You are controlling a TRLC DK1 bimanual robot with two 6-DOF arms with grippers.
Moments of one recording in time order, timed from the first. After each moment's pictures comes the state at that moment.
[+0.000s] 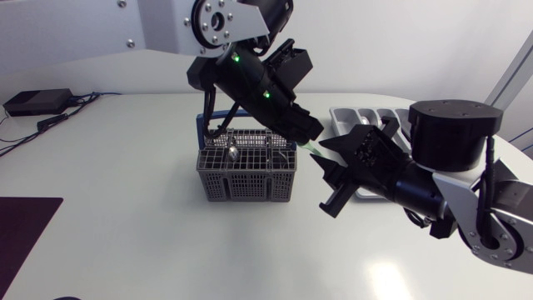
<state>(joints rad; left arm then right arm) -0.71 1.89 1.76 -0.83 0.33 0.13 0.56 1.15 0.56 0.22 -0.02 -0.55</state>
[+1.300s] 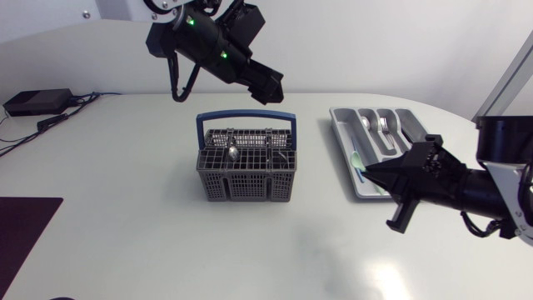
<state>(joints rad) -0.53 1.87 1.82 -0.75 0.24 0.28 0.03 1.06 0.52 -0.10 -0.53 -0.86</state>
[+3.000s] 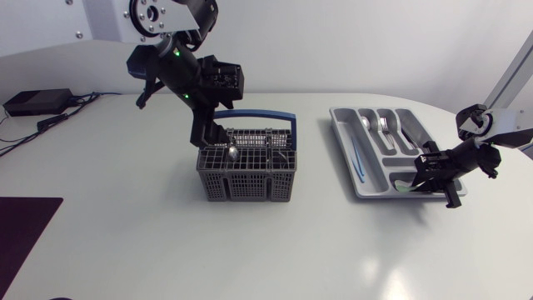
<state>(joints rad) -0.47 1.84 1.69 -0.91 0.08 1.20 -0.36 2.04 1.25 -0.58 -0.19 -1.89</state>
